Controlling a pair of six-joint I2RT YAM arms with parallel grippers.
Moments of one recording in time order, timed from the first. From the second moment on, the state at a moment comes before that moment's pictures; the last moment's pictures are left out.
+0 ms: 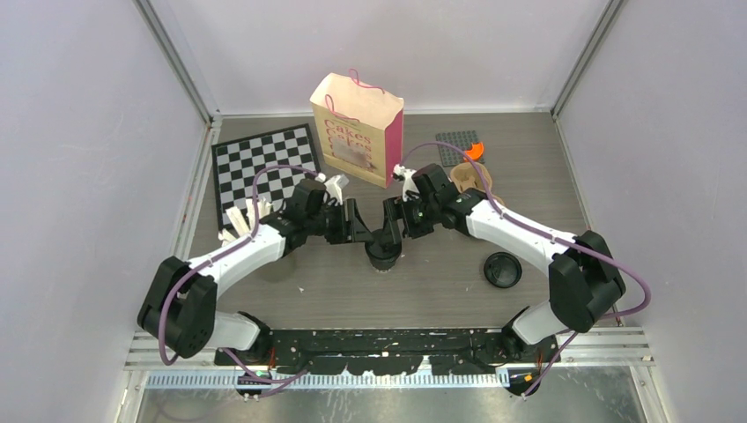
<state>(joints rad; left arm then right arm) -0.53 1.34 0.77 -0.12 0.46 -0.63 0.66 1.50 1.04 -0.41 -0.35 0.35</state>
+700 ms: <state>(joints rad) -0.53 1.36 0.77 -0.09 0.50 -0.61 0.66 1.37 0.92 -0.41 -0.34 0.48</state>
